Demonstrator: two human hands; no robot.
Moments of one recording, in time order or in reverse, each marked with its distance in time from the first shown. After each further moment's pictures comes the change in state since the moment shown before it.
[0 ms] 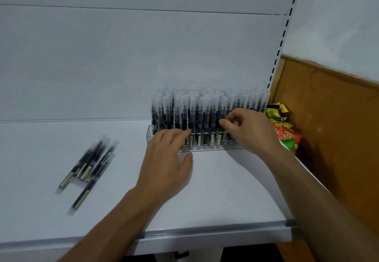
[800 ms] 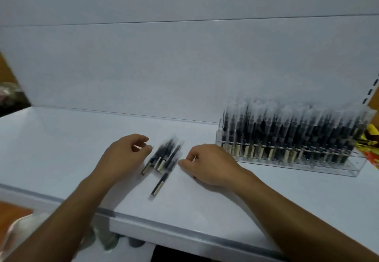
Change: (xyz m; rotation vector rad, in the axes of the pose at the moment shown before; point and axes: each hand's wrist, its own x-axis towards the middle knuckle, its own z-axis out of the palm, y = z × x) left_hand -0.049 -0.146 -0.137 0.022 0.020 -0.676; right_hand -0.024 -0.161 0.121 0.075 -0.527 -0.350
